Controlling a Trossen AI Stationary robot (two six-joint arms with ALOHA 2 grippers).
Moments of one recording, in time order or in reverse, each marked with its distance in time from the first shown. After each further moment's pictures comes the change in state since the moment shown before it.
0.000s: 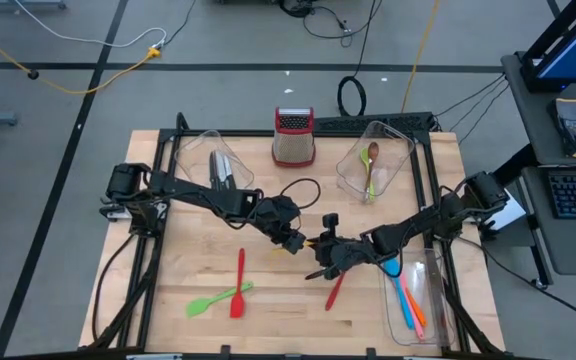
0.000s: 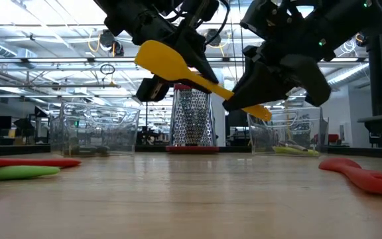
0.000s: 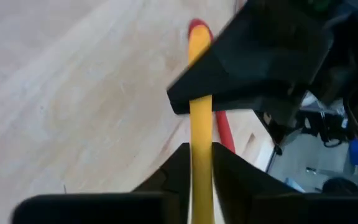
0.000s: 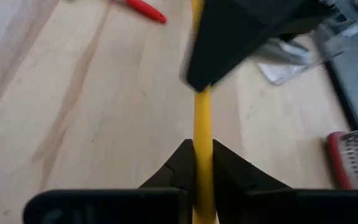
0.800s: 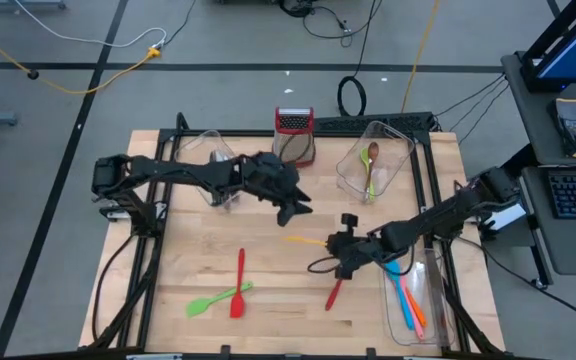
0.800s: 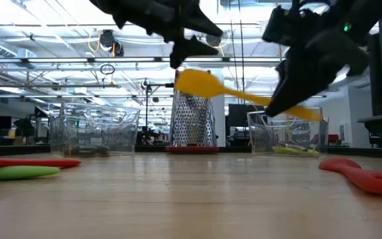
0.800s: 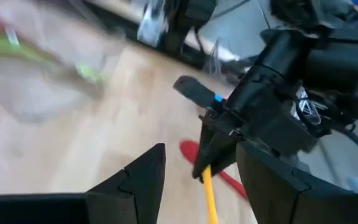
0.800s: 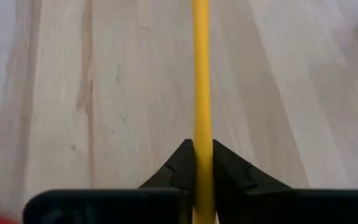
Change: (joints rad) left arm 0.182 -0.135 0.000 0.162 0.054 0.652; right arm 0.016 -0.124 0.001 -0.378 -0.092 0.491
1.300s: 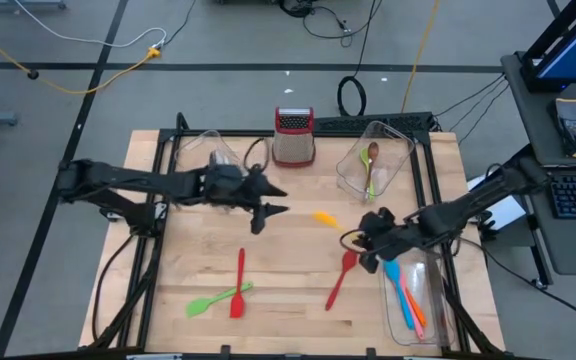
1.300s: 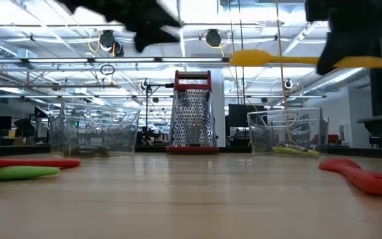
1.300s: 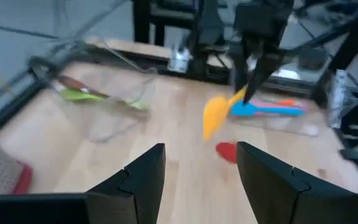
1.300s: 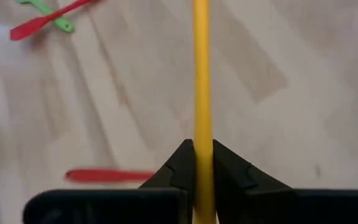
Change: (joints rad) left arm -0.102 -0.312 -0.251 0.037 -0.296 0.199; right arm 0.059 -0.389 0.001 -0.397 -0.084 0.546
